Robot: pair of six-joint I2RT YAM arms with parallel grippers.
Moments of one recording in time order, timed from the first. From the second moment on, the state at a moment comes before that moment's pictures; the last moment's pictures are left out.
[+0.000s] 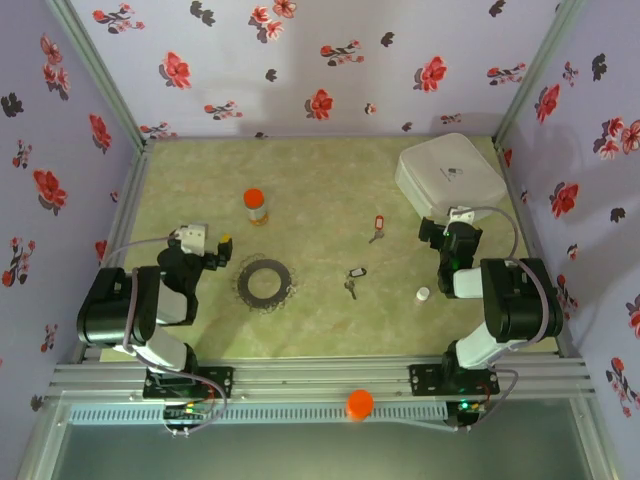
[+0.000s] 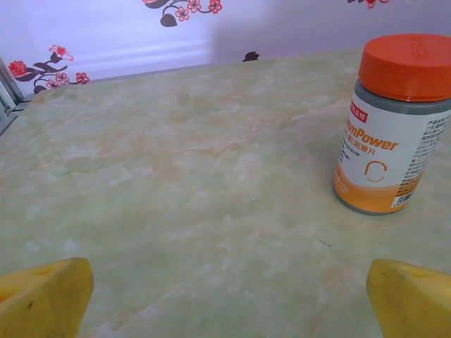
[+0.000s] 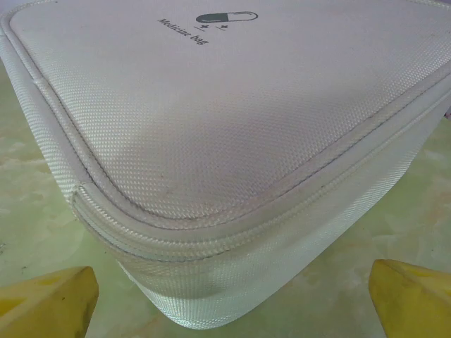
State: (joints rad) left arm -0.01 1.56 0.17 1.16 0.14 0.11; right arm 0.02 1.57 0.37 0.80 0.20 0.12
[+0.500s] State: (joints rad) left arm -0.01 1.57 0.17 1.17 0.14 0.11; right arm 0.02 1.57 0.37 0.80 0.20 0.12
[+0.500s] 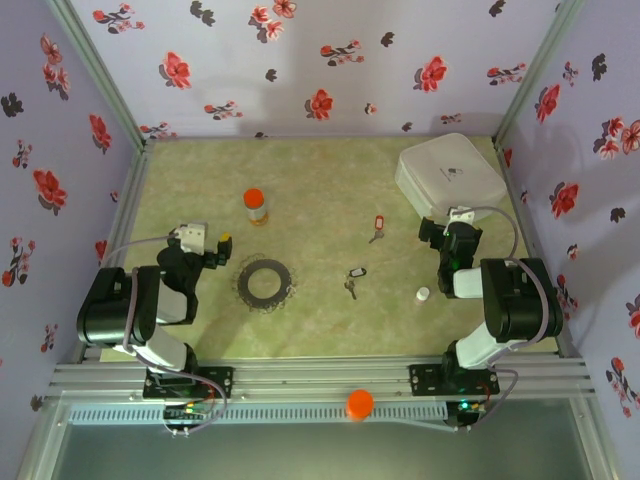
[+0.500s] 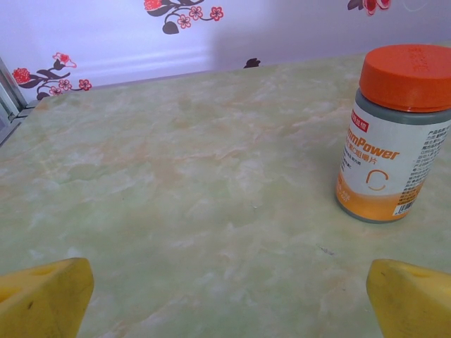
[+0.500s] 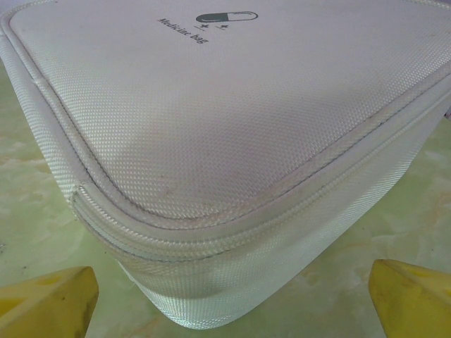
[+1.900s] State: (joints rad) left arm 0.02 1.00 0.22 0.79 -0.09 -0.07; right arm 0.02 1.19 0.55 0.30 0.20 0.28
